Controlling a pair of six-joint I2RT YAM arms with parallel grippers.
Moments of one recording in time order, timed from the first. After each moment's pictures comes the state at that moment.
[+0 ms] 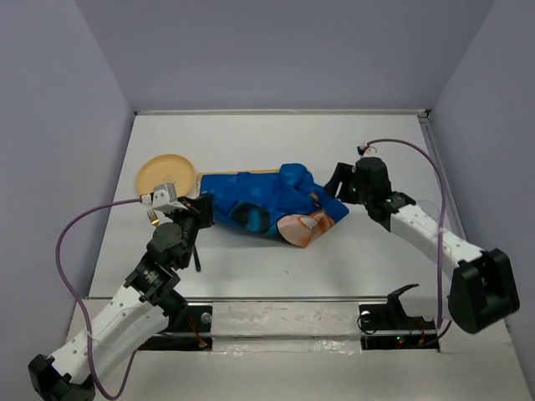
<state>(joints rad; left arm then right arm) -0.65 0.48 0.41 0.04 -0.50 -0.60 0.39 1.31 0.85 -0.14 0.06 0.53</state>
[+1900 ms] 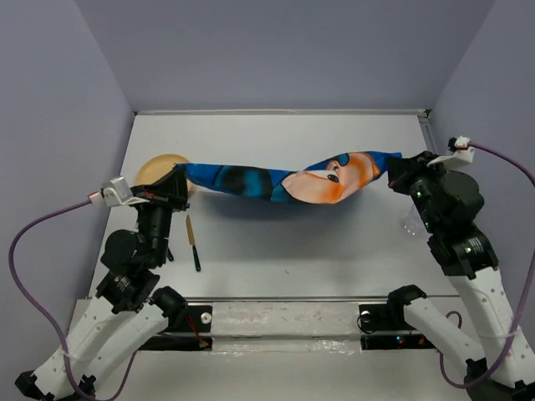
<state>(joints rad) -0.65 0.44 0.67 0.11 -0.54 -0.50 0.31 0.72 1.00 -0.35 0.21 0.53</state>
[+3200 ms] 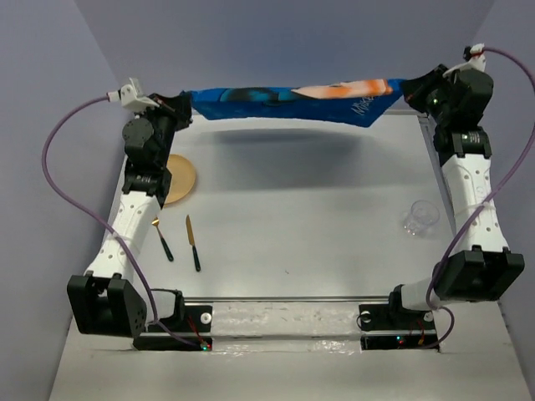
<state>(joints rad) -0.10 1.26 1.15 0.34 0.04 -0.63 -0.10 1.47 1.67 -0.25 -0.18 0.55</state>
